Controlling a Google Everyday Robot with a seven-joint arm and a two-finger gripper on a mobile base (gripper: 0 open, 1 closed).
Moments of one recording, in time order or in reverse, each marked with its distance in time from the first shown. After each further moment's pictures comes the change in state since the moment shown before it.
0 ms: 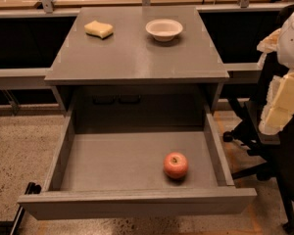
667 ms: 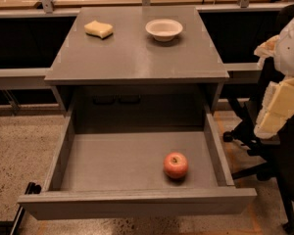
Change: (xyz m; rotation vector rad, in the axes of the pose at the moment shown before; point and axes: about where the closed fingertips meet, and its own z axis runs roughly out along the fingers) arm 0.001 0.000 0.014 0.005 -0.037 0.010
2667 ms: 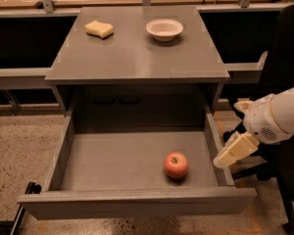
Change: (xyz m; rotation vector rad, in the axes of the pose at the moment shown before) arm 0.027 0.016 0.157 -0.035 -0.275 0.267
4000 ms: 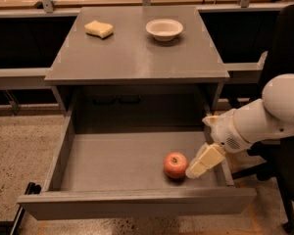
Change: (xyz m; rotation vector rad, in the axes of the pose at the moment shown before) arm -0.021 0.039 0.075 -0.168 -0.055 -0.005
